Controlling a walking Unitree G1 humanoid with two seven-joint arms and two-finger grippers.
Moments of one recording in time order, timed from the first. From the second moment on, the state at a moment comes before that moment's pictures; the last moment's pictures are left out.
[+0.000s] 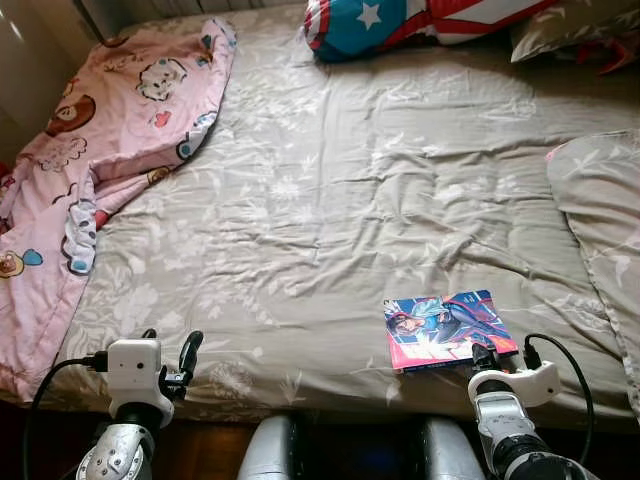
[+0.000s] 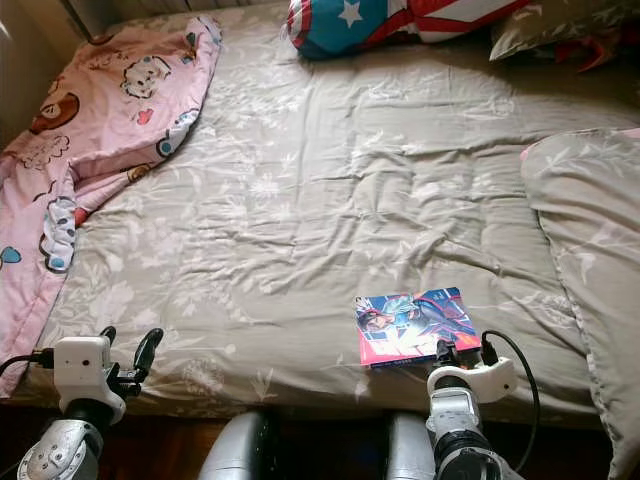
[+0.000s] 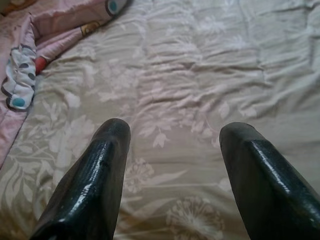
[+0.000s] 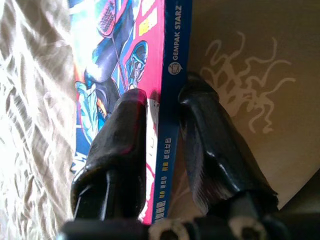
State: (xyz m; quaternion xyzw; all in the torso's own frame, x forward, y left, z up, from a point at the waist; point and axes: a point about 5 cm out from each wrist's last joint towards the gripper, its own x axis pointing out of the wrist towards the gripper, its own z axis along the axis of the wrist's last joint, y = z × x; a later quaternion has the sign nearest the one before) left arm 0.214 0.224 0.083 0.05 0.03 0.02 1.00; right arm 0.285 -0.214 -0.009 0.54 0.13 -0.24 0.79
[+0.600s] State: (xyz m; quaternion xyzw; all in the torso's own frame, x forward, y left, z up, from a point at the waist) left arm 0.220 0.221 0.083 0.04 0.03 0.02 1.00; right arm 0.277 -0.203 -0.020 0.54 0.17 -0.26 0.78
